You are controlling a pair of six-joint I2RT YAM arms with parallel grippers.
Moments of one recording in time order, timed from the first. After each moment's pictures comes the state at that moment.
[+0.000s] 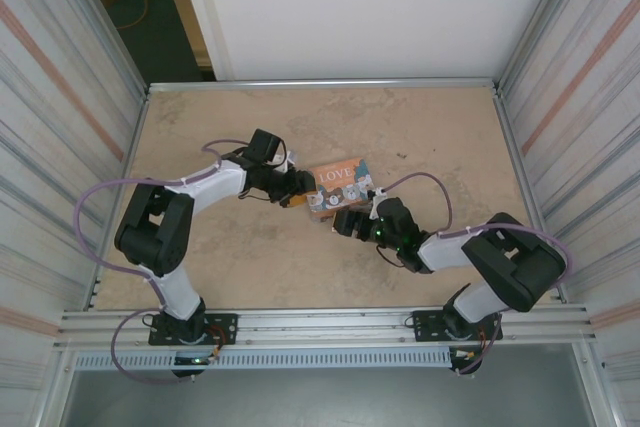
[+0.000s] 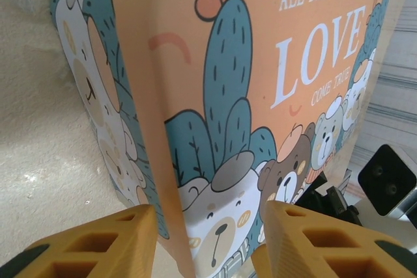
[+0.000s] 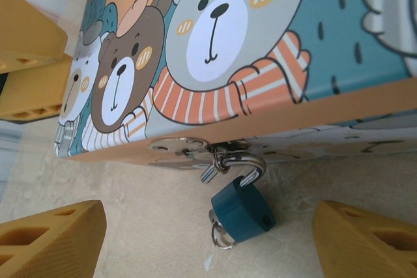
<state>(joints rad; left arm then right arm) -0.46 1.75 1.09 -0.39 0.63 -0.74 0.71 1.50 0.33 0.66 -0.14 0.82</state>
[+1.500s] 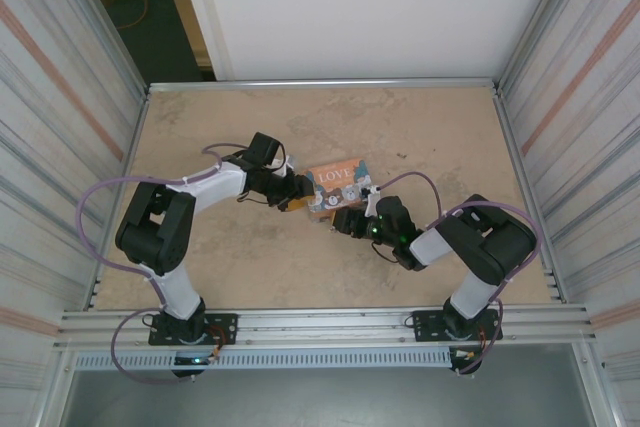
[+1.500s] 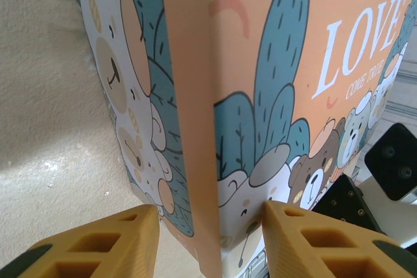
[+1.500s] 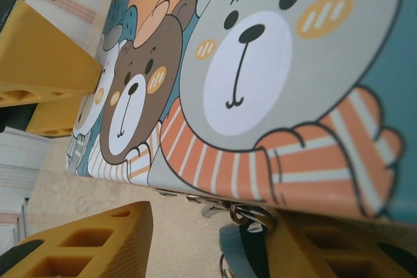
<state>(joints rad) -0.46 1.76 1.07 -0.40 0.64 -0.73 0.68 1.68 0.34 0.91 -0.26 0.82</state>
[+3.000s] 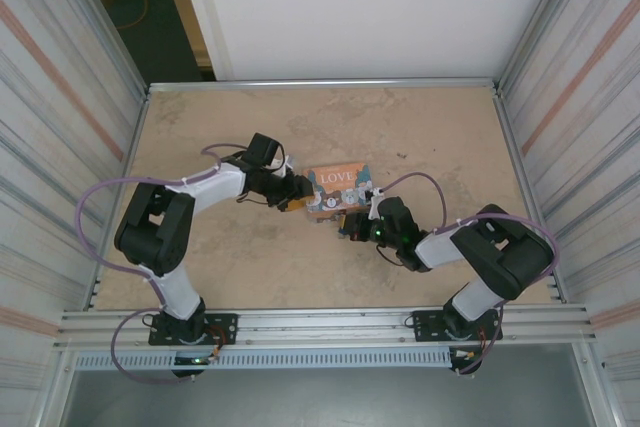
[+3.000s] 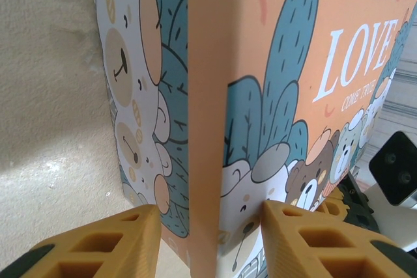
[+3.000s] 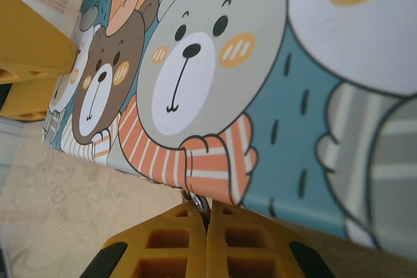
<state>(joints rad) -0.46 1.75 1.05 -0.38 0.64 -0.73 0.68 1.57 0.32 0.74 -0.21 0.78</state>
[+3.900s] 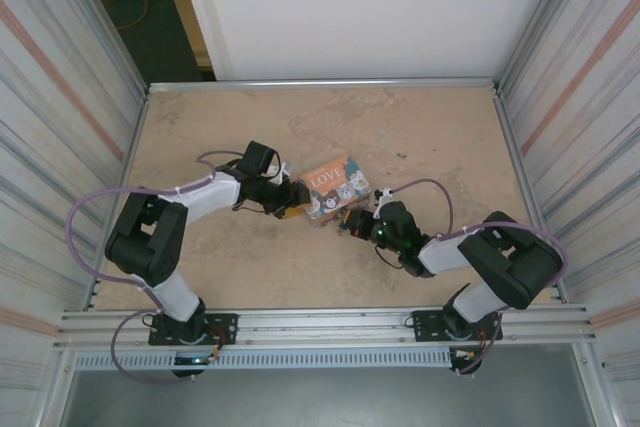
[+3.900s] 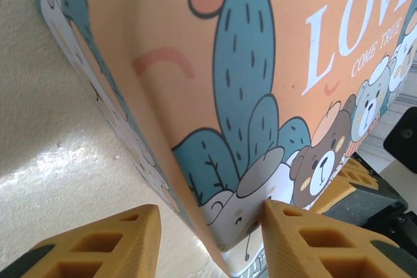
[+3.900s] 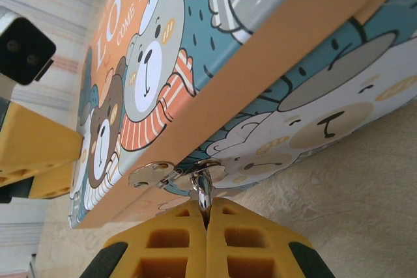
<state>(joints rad) -0.46 1.67 0.95 -0.35 0.64 -0.73 0.72 1.51 0.28 0.78 -0.07 1.00</state>
